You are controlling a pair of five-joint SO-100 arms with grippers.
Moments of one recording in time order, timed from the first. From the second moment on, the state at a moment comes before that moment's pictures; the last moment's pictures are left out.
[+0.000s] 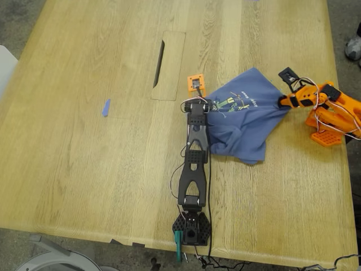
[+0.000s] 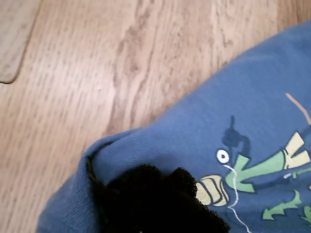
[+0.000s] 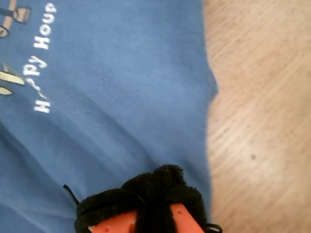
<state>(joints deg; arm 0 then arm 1) -0.3 18.9 -15.8 84.8 -101.6 28.9 191.7 170.4 67.1 -76.9</state>
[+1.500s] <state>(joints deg) -39.2 54.2 -13.2 105.7 -98.5 78.0 182.9 156.0 61.7 -80.9</state>
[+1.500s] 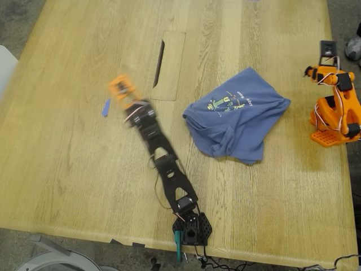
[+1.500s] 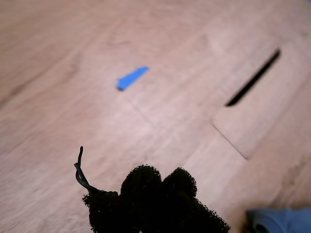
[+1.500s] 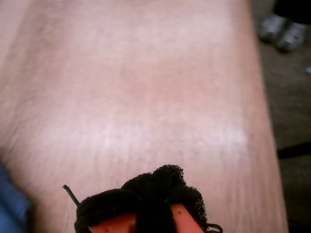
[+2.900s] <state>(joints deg) -89.2 200.4 166.4 59.9 -101.4 108.6 194.6 178.7 56.2 -81.7</state>
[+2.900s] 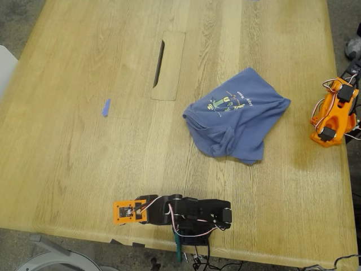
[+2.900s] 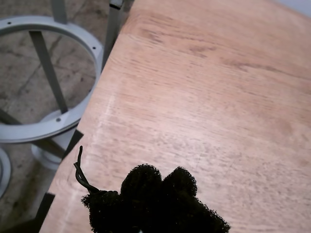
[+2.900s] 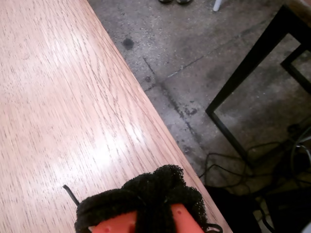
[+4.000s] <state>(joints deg) -89.7 200.4 176.7 70.3 -101.9 112.6 194.6 183.2 57.1 -81.7</state>
